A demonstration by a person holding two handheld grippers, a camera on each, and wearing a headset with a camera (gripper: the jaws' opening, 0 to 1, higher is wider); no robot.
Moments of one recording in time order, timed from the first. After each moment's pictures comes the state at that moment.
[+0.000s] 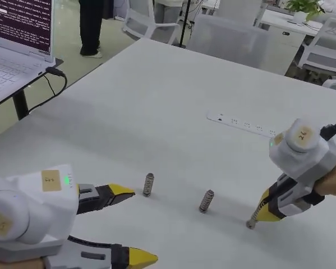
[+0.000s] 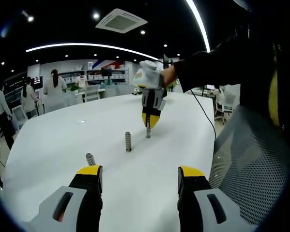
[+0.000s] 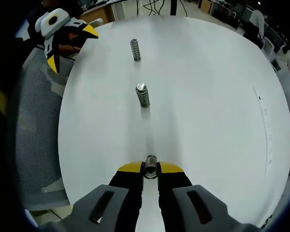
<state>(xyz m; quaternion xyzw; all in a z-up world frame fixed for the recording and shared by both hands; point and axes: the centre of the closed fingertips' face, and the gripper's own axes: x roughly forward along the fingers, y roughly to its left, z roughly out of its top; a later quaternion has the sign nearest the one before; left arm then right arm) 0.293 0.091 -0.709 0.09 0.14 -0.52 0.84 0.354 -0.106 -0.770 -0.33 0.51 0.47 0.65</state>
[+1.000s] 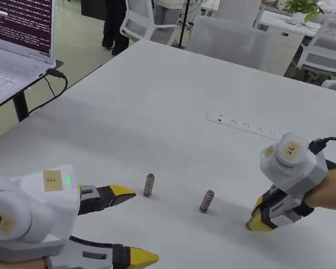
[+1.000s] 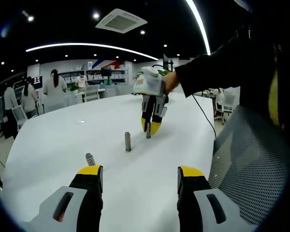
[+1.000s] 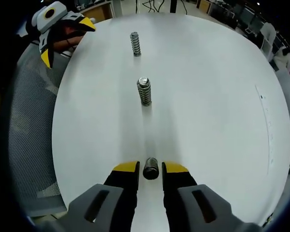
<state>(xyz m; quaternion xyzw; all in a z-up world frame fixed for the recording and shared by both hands) 0.293 0.091 -0.708 0.09 0.15 -0.52 0.84 0.355 -0.104 -0.782 -0.33 0.50 0.45 0.66</state>
